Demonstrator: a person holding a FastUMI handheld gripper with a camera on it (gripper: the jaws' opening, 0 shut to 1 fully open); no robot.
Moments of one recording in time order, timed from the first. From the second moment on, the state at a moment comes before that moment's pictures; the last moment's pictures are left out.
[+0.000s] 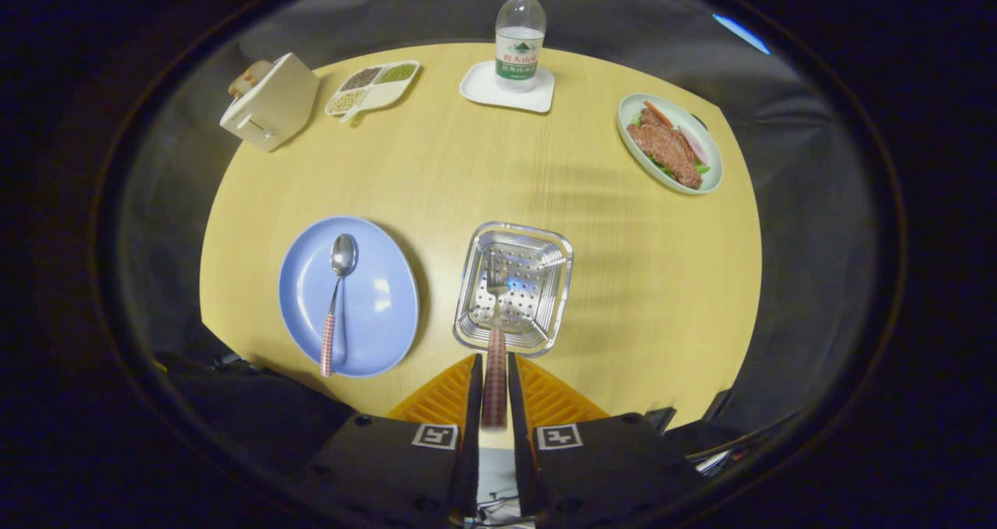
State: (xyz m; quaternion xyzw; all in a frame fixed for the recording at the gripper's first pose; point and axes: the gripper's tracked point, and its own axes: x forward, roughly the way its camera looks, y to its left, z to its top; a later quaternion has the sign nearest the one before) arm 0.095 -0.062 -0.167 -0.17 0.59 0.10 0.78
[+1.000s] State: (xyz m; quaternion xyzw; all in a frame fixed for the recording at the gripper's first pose) arm 0.074 0.004 -0.077 0.03 0.20 0.05 0.98
